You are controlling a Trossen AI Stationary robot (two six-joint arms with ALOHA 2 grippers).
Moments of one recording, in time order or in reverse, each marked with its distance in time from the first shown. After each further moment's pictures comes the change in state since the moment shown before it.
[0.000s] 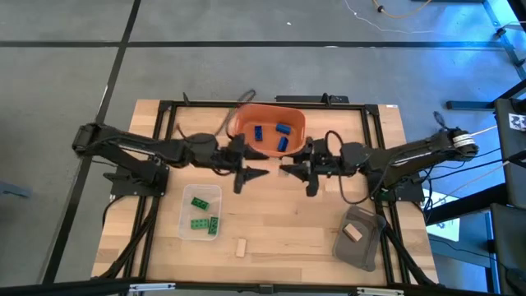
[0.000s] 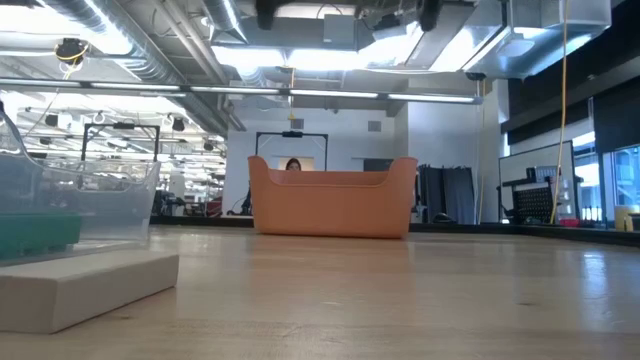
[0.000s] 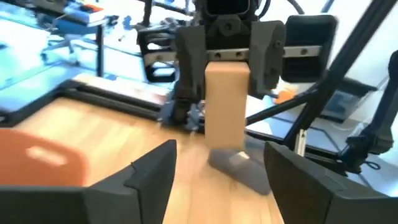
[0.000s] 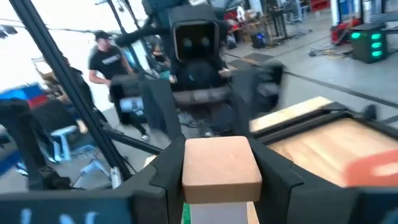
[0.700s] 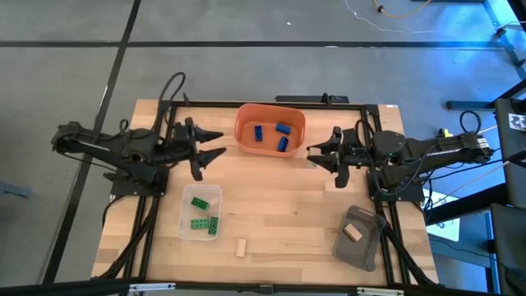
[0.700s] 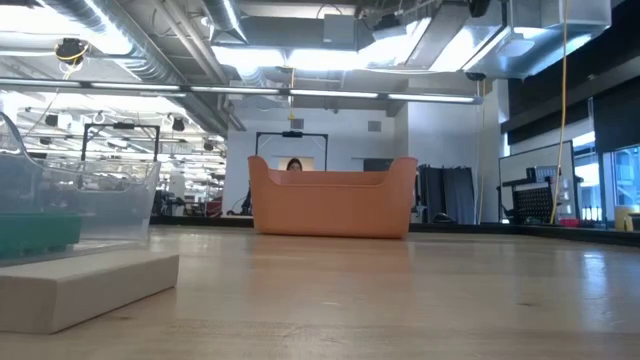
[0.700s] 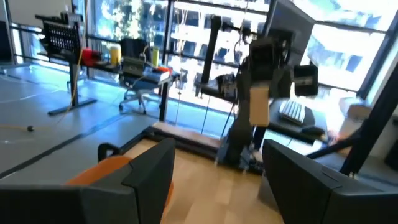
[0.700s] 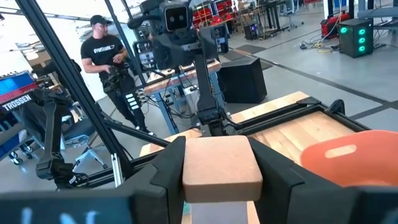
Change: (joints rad) left arm -0.148 -0.478 -0.153 -0.152 -0.446 0.142; right arm -0.011 -0.318 0.000 -0.378 0.003 -0.010
